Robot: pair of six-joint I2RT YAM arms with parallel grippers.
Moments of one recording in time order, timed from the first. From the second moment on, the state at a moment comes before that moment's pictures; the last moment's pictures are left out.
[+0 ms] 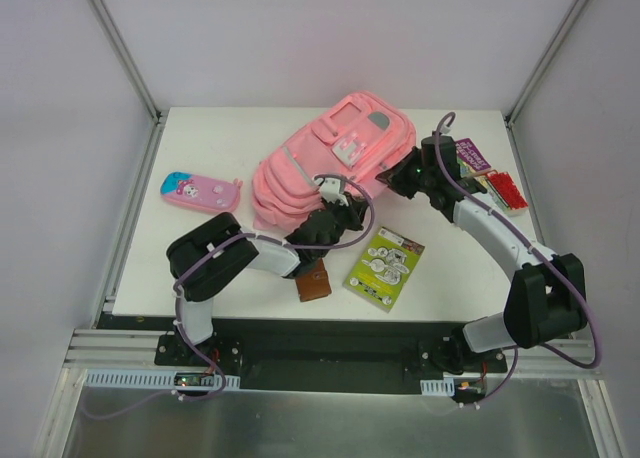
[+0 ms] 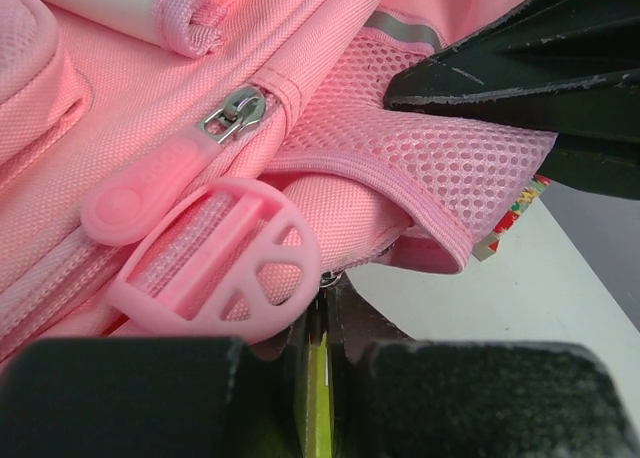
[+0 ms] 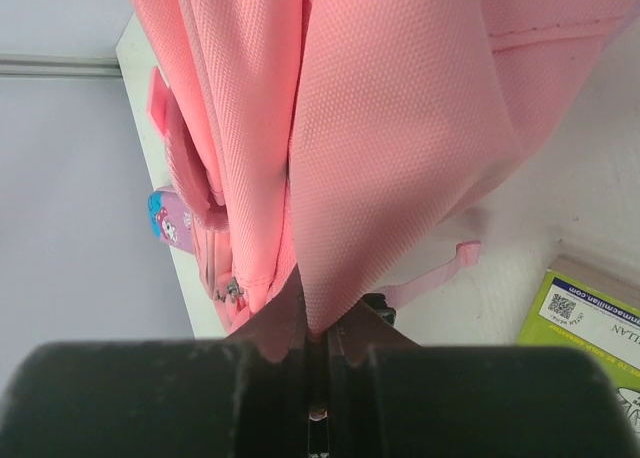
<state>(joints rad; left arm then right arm) -0.93 1.89 0.84 1.01 -0.37 -0.49 0.35 1.43 1.07 -0.25 -0.14 1.00</state>
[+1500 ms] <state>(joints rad) -0.91 1.51 0.53 0.71 -0.32 -0.31 0.13 1.95 1.47 -0.40 -0.48 0.79</state>
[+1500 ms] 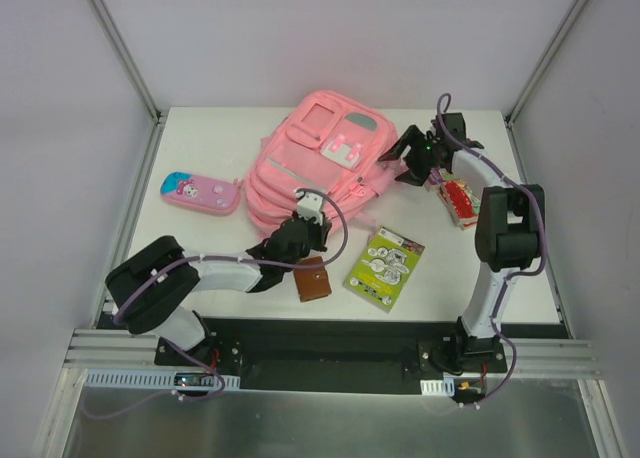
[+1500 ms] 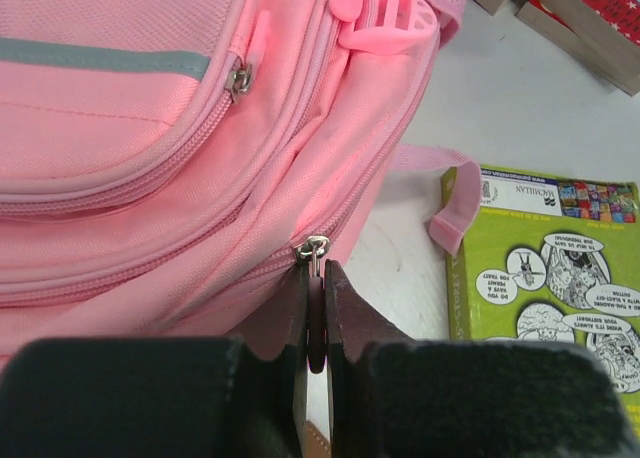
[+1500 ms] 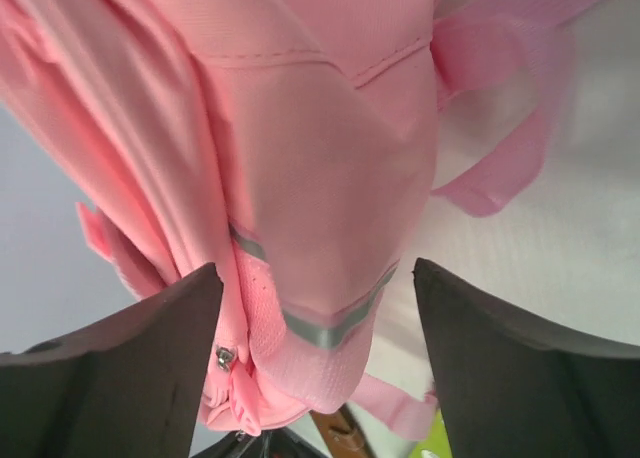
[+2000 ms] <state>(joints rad) -0.91 1.64 0.78 0.52 -0.26 -0.28 0.18 1.48 1.03 -0.26 -0.44 0.88</state>
